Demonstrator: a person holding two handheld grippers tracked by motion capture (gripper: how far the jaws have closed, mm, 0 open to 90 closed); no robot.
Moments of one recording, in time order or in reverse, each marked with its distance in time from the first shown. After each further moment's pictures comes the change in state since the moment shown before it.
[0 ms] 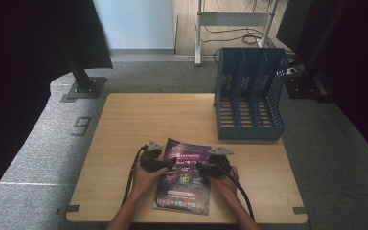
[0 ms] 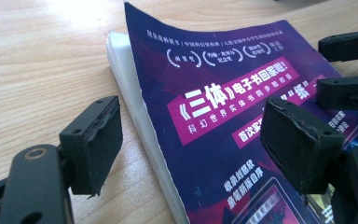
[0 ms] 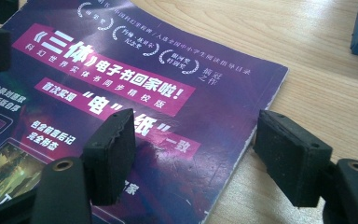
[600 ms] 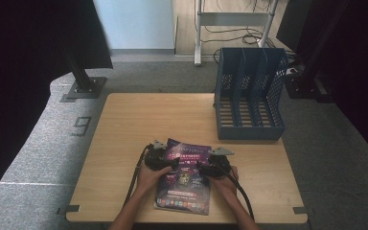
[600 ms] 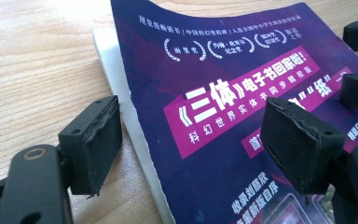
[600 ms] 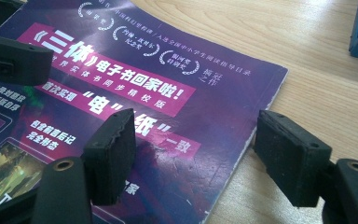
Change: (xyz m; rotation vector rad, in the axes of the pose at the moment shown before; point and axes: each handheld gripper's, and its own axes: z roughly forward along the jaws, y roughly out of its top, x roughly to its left) left arm -0.003 0.003 0.018 0.055 0.022 0.005; right arm 0.001 0.000 0.000 -0.003 -0.005 -0.009
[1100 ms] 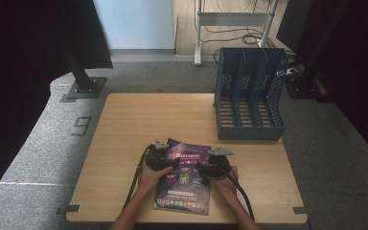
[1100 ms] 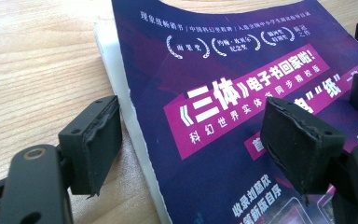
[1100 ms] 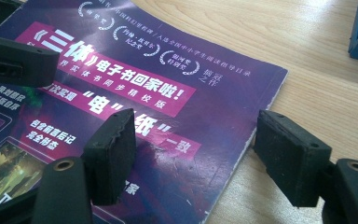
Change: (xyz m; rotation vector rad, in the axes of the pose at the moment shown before) left arm -0.004 0.000 0.002 0.008 0.031 -0.002; right arm 0.001 0.000 0.000 -0.002 -0.003 -0.006
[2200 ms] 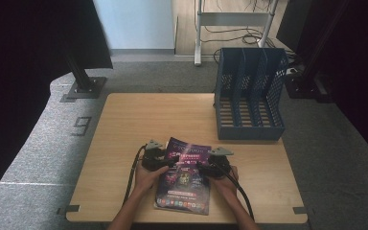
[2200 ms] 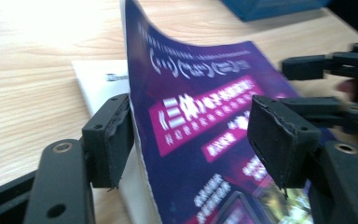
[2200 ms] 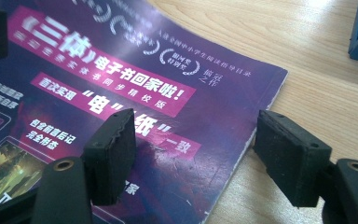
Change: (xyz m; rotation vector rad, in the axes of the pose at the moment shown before) left arm 0.006 -0.002 -0.021 -0.112 -0.183 -0.045; right arm 0.000 0.000 0.000 0.000 0.000 -0.004
